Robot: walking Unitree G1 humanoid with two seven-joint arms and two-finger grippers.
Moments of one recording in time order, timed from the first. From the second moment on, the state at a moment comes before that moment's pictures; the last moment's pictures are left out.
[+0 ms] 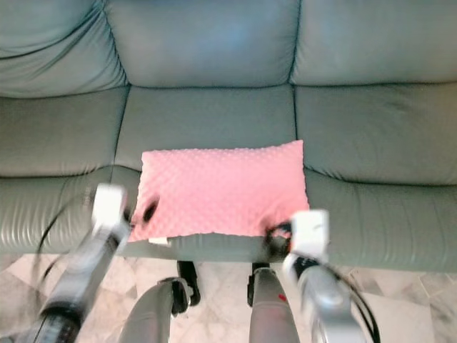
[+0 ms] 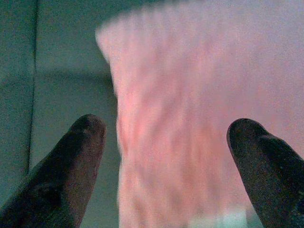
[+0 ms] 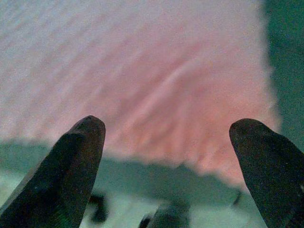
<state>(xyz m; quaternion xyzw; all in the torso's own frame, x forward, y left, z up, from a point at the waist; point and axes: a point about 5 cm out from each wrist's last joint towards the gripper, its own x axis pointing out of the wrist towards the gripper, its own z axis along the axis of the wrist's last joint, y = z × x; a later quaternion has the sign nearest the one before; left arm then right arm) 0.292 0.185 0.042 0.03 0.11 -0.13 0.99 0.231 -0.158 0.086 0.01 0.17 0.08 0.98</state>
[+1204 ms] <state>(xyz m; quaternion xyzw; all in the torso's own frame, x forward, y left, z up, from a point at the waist) 0.250 0.114 0.000 0.10 0.37 -0.37 0.84 0.246 -0.169 0.032 -0.05 0.31 0.13 0.94</state>
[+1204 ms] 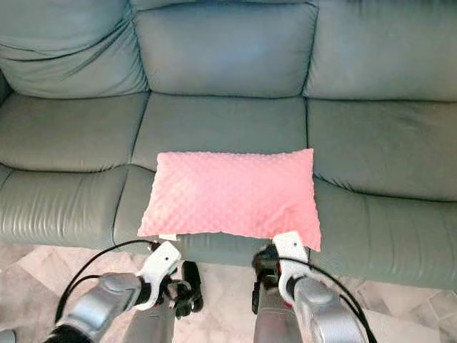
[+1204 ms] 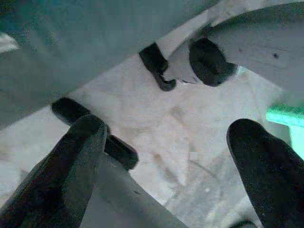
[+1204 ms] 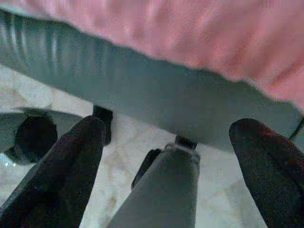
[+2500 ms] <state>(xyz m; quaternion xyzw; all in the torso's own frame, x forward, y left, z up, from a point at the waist) 0.318 0.113 0.018 0.07 0.25 -0.13 0.96 0.290 -0.180 0.026 -0.07 0.17 0.10 0.98</state>
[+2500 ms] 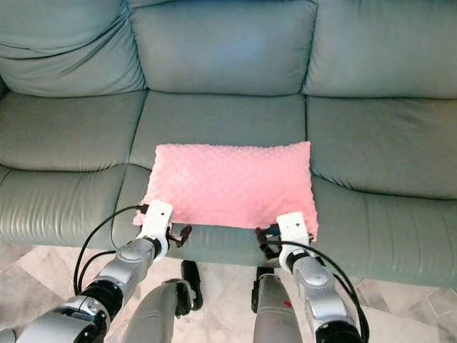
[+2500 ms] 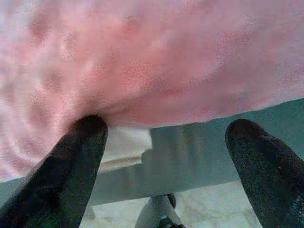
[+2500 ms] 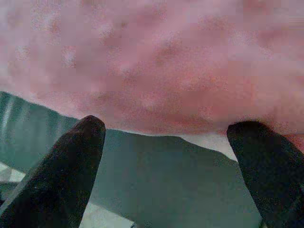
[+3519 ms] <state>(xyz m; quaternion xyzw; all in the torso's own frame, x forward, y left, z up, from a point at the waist) 0.339 0.141 0.040 0.08 0.21 -0.03 0.97 0.313 -0.163 0.037 -0.04 0.12 0.11 0.99</state>
